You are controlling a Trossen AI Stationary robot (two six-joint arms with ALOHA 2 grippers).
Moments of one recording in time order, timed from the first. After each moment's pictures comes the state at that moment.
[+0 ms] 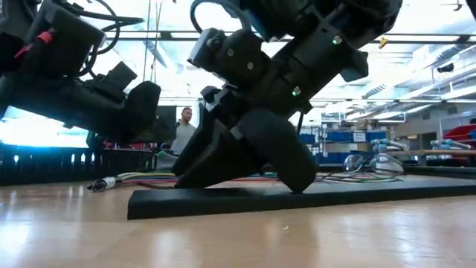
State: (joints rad) left arm -0.36 1.69 0.31 0.83 -1.10 -0.71; right arm 0.30 2.15 1.24 0.17 0.26 -0.39
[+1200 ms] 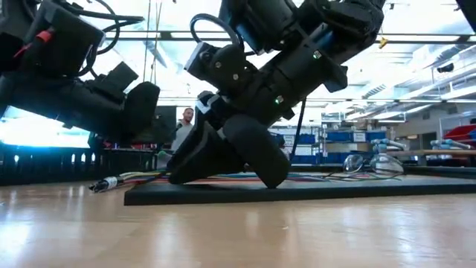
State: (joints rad) left arm -0.36 1.69 0.31 0.84 -1.07 -0.68; right arm 0.24 2.16 1.24 0.26 0.22 -0.42
